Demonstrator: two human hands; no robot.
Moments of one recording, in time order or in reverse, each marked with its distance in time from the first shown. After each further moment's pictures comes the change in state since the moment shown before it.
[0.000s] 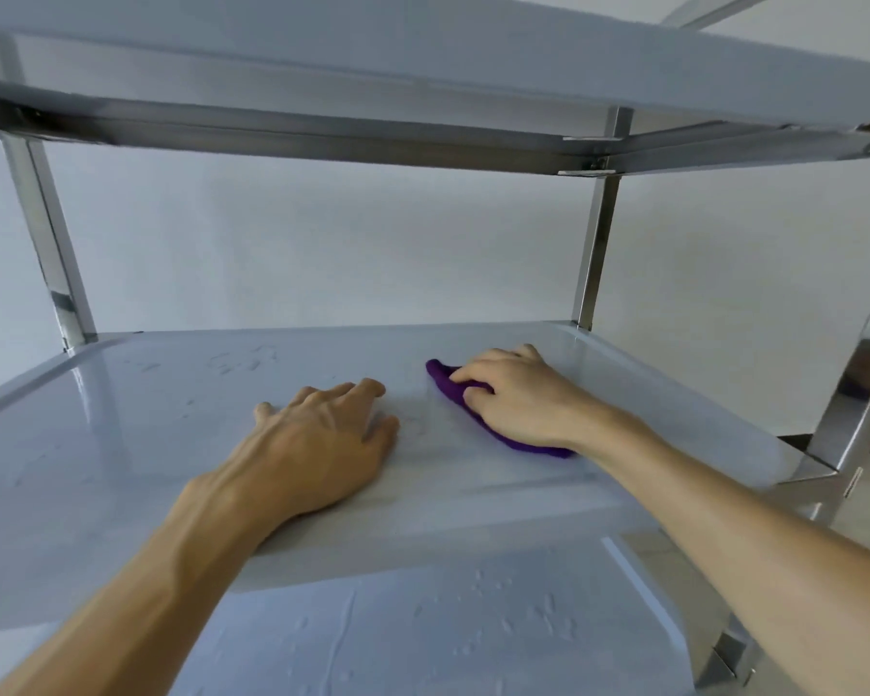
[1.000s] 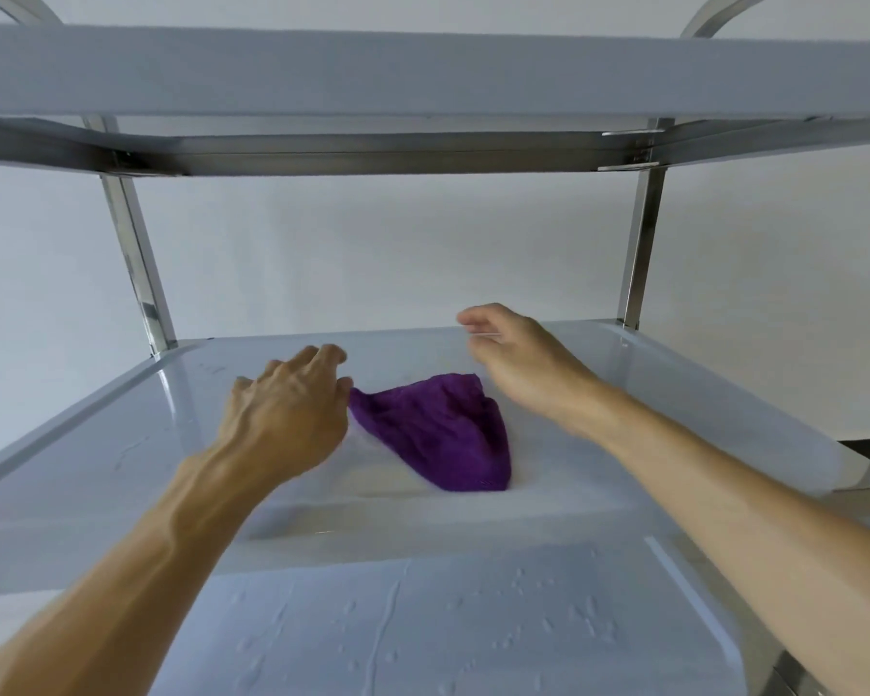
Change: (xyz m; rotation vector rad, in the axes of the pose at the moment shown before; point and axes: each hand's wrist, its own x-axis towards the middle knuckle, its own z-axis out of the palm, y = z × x) left_hand -0.011 -0.040 -0.025 0.072 0.260 -0.185; right_hand -0.002 -0.055 -0.019 0.572 0.121 0.017
